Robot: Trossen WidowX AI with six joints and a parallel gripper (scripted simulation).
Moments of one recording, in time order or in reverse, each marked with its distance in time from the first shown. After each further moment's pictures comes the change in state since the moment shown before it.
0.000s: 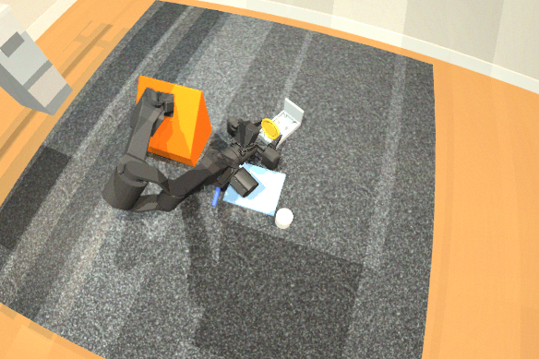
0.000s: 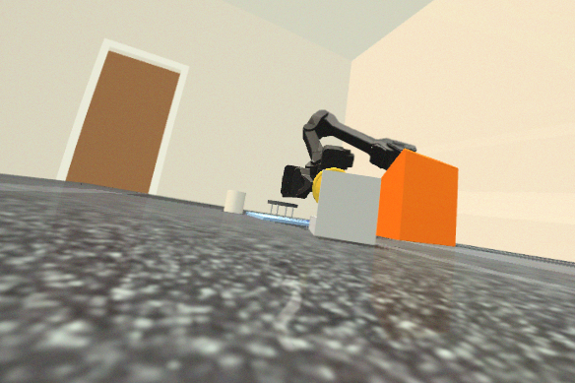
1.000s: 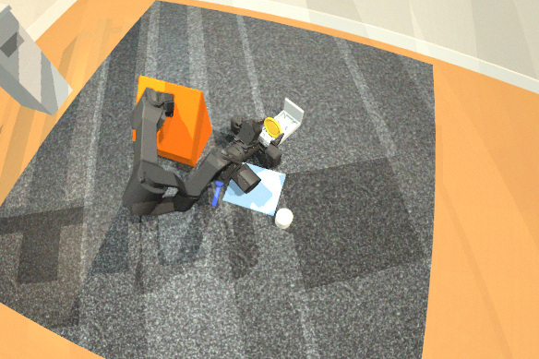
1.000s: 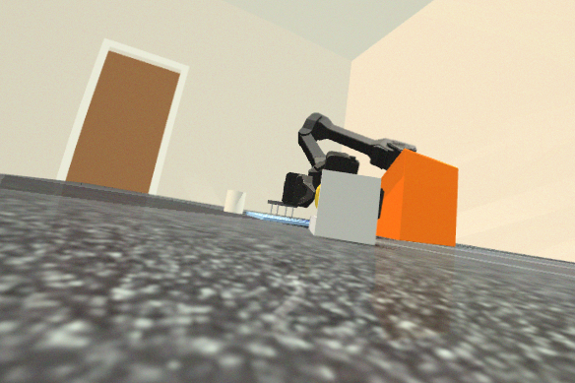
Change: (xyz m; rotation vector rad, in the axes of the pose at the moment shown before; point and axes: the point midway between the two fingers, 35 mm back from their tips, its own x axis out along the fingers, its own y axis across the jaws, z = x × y) arm 0.019 0.006 -0.015 -0.011 0.007 -0.014
